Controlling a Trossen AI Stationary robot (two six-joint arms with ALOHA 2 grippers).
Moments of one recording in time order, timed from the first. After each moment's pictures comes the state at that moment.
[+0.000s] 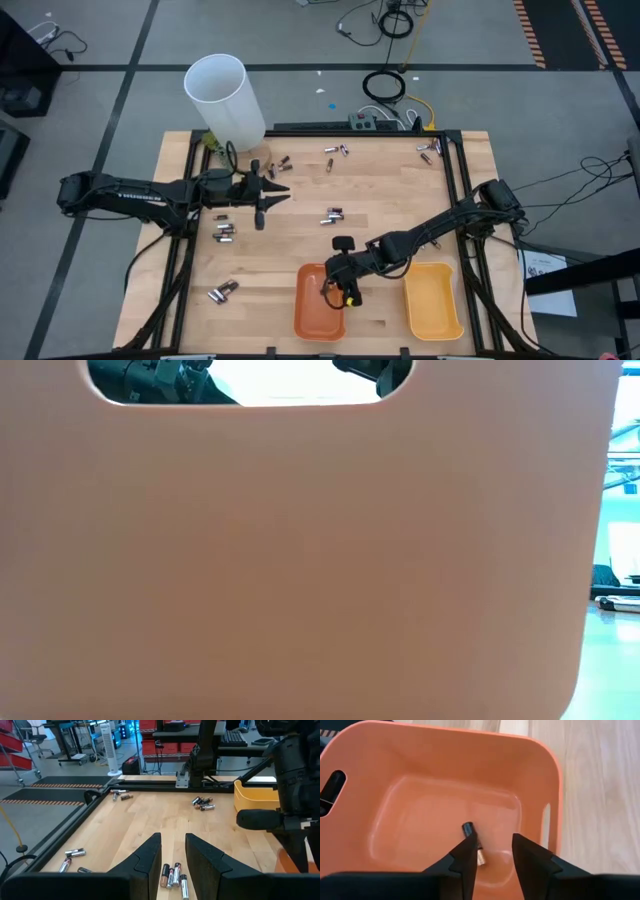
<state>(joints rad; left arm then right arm) 0.08 0.97 0.52 0.25 -0.05 0.06 0.38 1.83 1.20 -0.21 0.08 0.25</state>
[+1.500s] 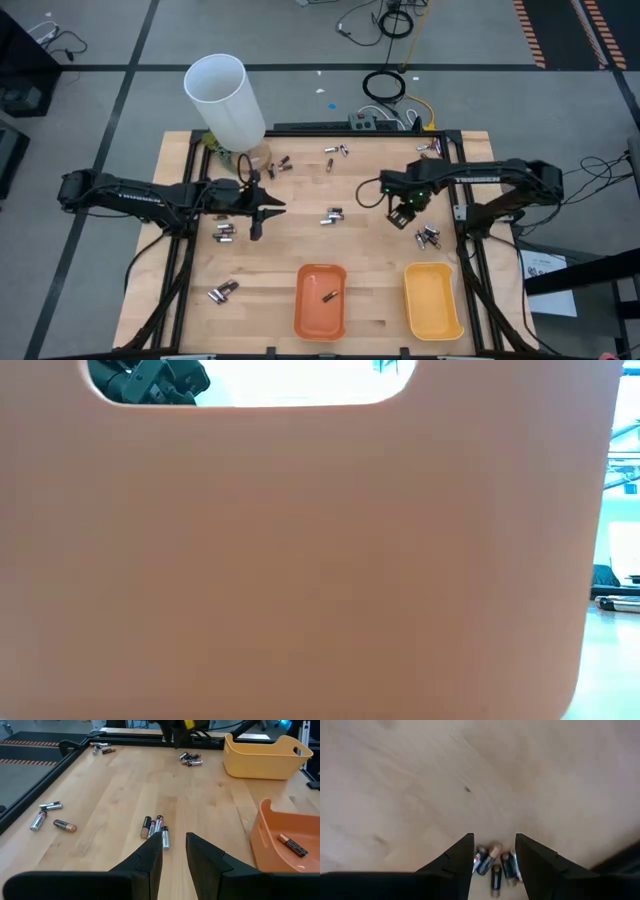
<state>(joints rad) 0.01 0.97 0.50 0.07 -0.06 -0.02 -0.22 1.40 0.92 -1.15 -0.08 0.63</state>
